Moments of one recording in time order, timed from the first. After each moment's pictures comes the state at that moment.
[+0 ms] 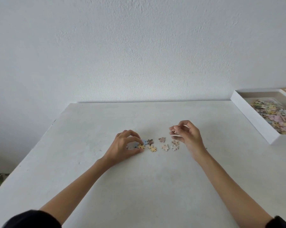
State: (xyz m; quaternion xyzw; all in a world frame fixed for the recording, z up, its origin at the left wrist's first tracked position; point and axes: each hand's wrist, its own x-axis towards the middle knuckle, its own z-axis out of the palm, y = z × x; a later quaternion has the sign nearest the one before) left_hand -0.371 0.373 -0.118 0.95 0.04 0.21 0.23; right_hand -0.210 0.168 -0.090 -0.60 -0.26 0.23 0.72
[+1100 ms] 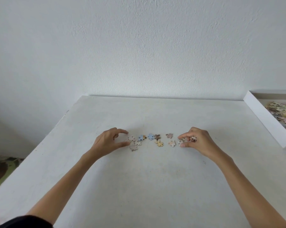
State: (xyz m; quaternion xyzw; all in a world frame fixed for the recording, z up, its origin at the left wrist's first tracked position) left_hand -0.422 0.391 -0.093 0.93 0.27 0.10 0.24; right_hand -0.194 0.148 -0.093 -0.80 -0.45 0.14 0.36
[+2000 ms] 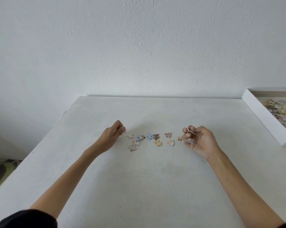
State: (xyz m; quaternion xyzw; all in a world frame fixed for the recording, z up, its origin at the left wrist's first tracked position) left_hand -0.407 0.392 -0.085 0.88 0.24 0.13 0.40; right_hand -0.194 0.157 -0.098 -0.38 -0.03 0.49 0.79
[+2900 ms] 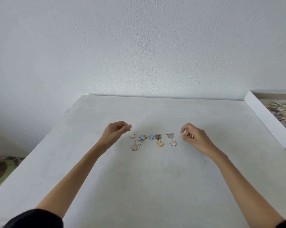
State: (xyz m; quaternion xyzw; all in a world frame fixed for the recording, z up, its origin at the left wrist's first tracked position) left_hand -0.402 0.389 -0.084 0.80 0.27 0.18 0.51; right_hand -0.194 0.156 -0.094 -0.81 -0.43 0.16 0.36
